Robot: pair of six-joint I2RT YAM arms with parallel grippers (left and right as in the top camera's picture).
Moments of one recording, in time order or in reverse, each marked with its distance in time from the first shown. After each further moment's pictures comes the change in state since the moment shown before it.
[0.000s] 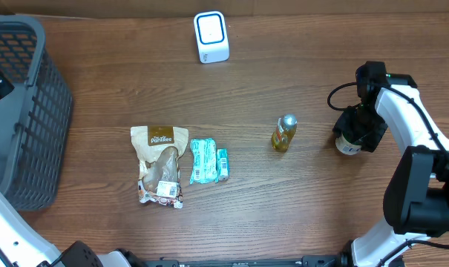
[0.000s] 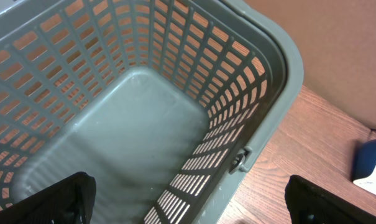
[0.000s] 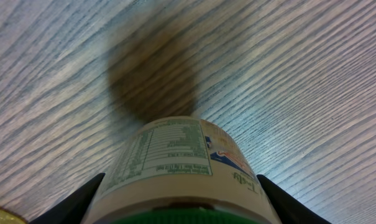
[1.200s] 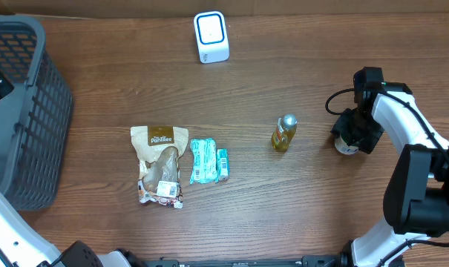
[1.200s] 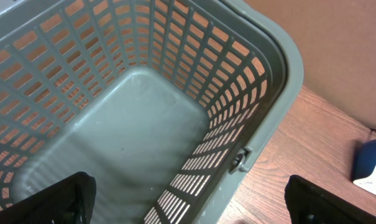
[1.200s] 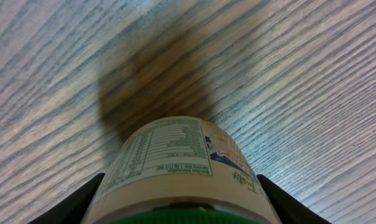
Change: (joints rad) left arm 0.000 0.000 0.000 0.000 0.000 0.000; right arm 0.000 0.000 -0.082 0.137 0.016 0.006
